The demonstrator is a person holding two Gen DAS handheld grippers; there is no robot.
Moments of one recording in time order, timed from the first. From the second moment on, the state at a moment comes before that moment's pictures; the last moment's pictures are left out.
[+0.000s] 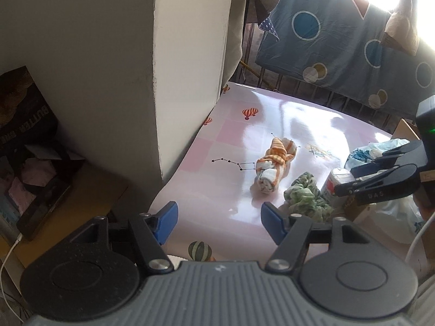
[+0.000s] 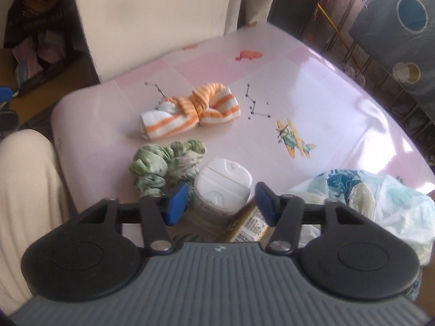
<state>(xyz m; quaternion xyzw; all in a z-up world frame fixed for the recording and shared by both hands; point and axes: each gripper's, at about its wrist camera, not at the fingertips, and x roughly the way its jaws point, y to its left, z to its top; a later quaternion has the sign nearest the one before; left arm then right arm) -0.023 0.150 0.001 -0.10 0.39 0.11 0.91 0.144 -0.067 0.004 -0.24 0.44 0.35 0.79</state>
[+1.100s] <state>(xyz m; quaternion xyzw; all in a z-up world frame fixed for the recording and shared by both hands) -0.026 0.147 -0.005 -0.10 0.39 0.09 0.91 0.156 -0.163 -0.025 0.38 0.54 0.33 0.68</state>
